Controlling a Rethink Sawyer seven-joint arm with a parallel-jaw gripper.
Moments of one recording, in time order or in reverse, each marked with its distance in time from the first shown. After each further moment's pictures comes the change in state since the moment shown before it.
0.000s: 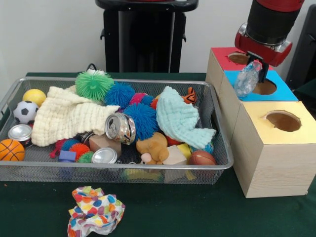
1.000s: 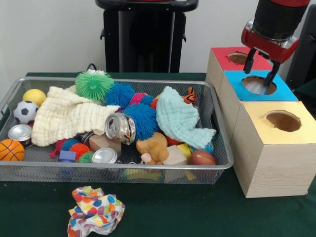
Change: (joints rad) arm 0.060 0.010 -0.061 0.000 0.066 0.000 0.023
